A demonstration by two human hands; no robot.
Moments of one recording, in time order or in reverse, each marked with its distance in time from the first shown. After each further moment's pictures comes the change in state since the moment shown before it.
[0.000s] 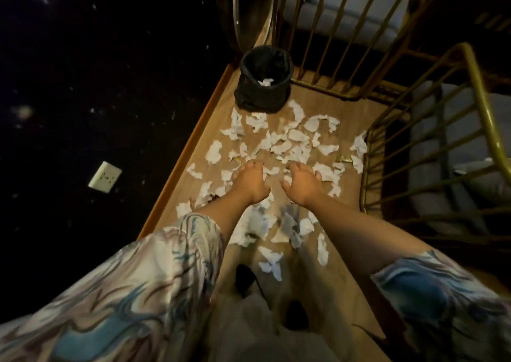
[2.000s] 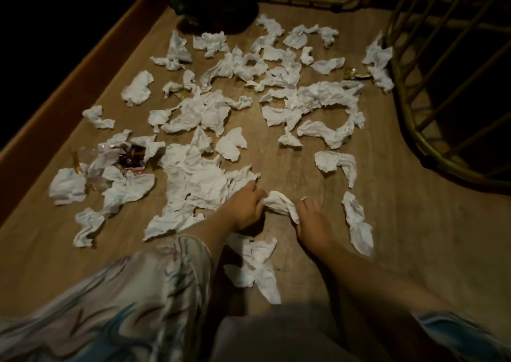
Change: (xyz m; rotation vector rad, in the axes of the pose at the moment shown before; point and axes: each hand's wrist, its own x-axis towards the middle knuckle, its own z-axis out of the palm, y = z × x) left_hand 0.269 -0.198 0.551 0.174 0.083 0.508; right_hand 0.162 0.327 0.576 0.104 0.366 -0.162
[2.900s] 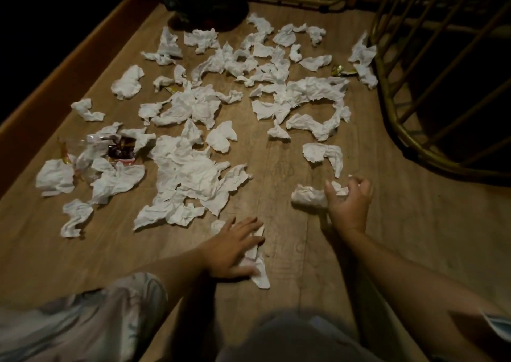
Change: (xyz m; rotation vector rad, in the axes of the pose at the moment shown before) left_hand -0.091 0.000 0.053 0.205 -0.215 0.324; right_hand -0.026 0.043 -0.057 0.302 0.511 0.391
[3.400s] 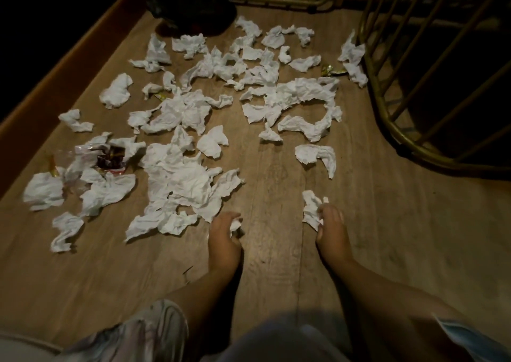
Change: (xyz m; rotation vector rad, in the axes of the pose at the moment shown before) left_hand 0.037 0.038 0.015 -0.677 0.920 -0.690; right_hand -0.040 0.056 0.033 0.017 -0.170 -0.170
